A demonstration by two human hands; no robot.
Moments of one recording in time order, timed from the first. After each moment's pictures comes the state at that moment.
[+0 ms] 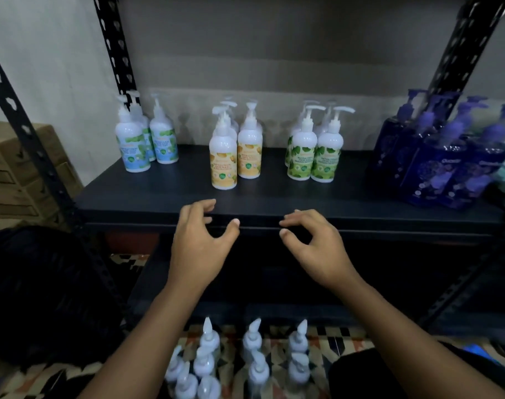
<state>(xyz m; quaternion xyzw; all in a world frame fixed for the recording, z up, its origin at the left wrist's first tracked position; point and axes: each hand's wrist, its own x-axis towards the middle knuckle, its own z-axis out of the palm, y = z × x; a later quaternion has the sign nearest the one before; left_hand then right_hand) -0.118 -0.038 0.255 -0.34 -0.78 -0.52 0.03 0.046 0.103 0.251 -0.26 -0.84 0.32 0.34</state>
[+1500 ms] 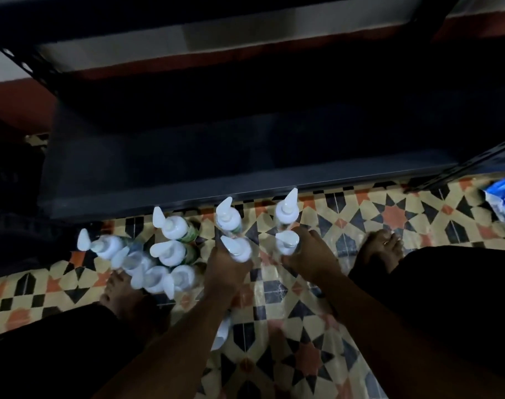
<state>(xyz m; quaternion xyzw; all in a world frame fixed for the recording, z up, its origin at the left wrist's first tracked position) -0.030 -0.017 -0.128 -0.21 -0.88 -0.27 -0.34 0.125 0.109 -0.132 -0.51 -0.74 0.43 -0.07</state>
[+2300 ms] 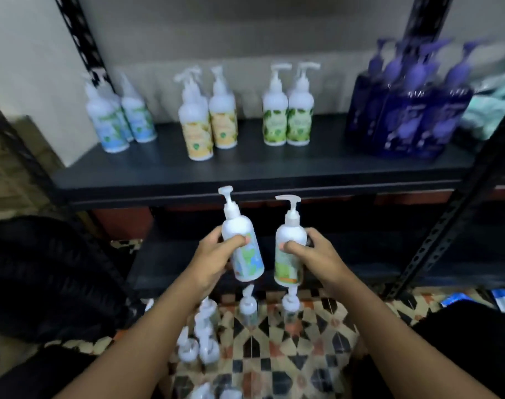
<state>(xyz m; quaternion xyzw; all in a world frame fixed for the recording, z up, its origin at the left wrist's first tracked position) -0.062 -0.038 0.191 -0.26 -0.65 -0.60 -0.39 0.115 0.092 0.174 -0.38 -0.64 0.62 0.23</state>
